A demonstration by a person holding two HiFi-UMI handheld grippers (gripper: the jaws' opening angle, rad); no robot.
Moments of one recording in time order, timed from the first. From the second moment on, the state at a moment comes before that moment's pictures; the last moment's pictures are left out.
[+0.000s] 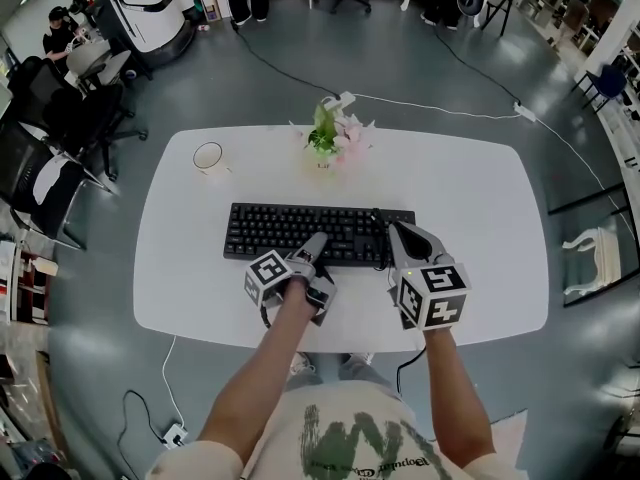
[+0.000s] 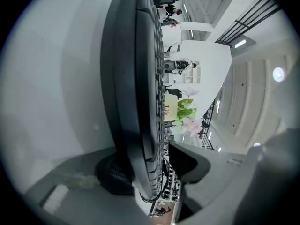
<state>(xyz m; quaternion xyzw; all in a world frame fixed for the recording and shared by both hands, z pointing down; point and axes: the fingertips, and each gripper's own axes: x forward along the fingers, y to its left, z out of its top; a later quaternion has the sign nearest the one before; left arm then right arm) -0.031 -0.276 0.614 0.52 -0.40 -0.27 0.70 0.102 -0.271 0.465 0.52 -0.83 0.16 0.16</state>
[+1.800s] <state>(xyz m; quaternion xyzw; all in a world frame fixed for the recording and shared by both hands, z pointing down) -0.036 -0.253 0.612 0.43 -0.42 -0.21 0.77 0.103 -0.250 0.468 0.53 -0.82 0.16 0.15</state>
